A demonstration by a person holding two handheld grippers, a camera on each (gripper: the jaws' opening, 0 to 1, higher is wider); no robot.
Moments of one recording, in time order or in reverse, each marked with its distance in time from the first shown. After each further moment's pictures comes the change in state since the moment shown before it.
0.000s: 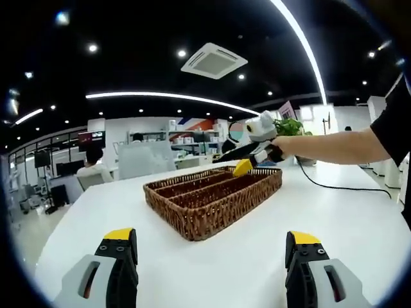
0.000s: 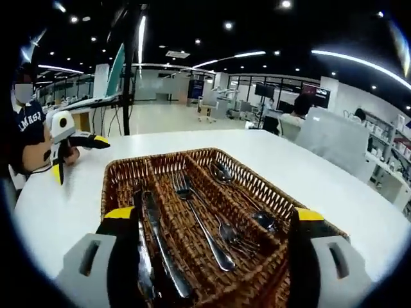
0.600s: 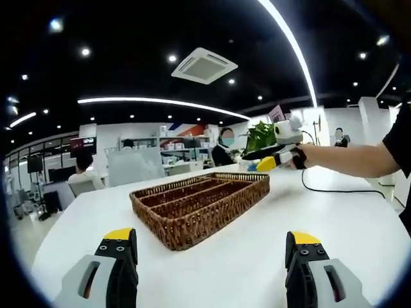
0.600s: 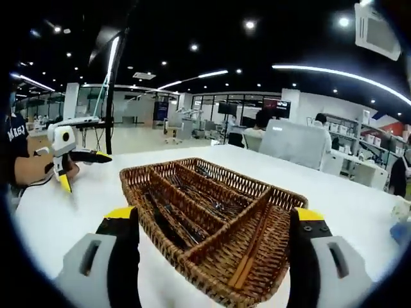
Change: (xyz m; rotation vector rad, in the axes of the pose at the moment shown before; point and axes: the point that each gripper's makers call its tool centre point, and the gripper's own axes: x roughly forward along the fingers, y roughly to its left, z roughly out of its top) left arm 0.003 -0.027 0.012 0.023 -0.056 -0.050; right arm -0.110 0.027 -0.008 0.084 -0.181 -0.221
